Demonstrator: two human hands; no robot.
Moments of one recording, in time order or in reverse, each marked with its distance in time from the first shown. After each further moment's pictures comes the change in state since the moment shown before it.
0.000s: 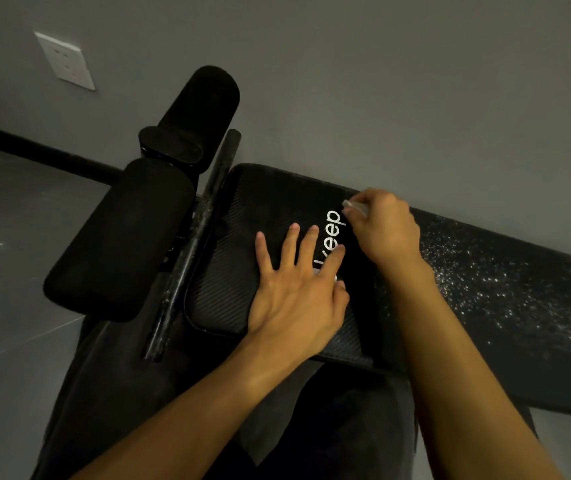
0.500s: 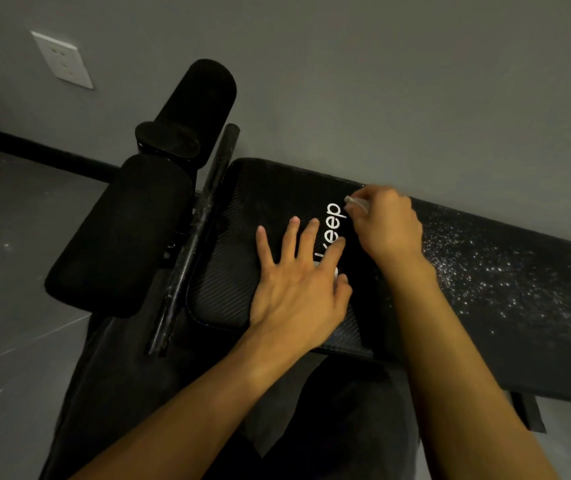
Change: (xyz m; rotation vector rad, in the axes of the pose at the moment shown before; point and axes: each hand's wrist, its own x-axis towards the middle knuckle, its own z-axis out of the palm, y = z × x) left_hand 0.001 0.001 0.000 0.015 -0.020 -0.002; right_hand -0.009 0.002 -0.001 -0.008 0.019 0.004
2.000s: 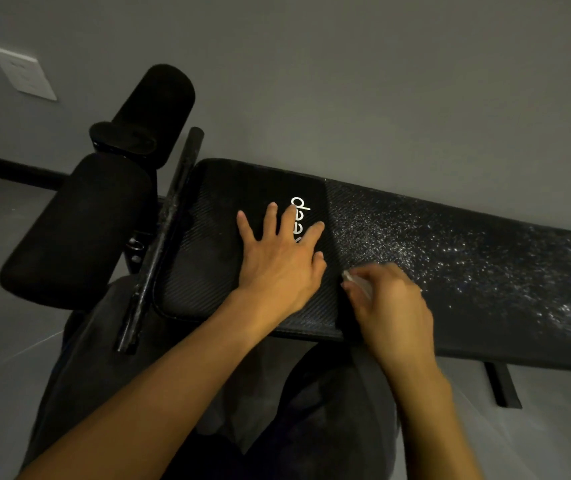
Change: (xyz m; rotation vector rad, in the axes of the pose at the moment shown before) left_hand 0.028 0.011 -0.002 0.055 -0.150 0.062; right_hand -0.137 0.052 -0.020 0.082 0.050 0.071
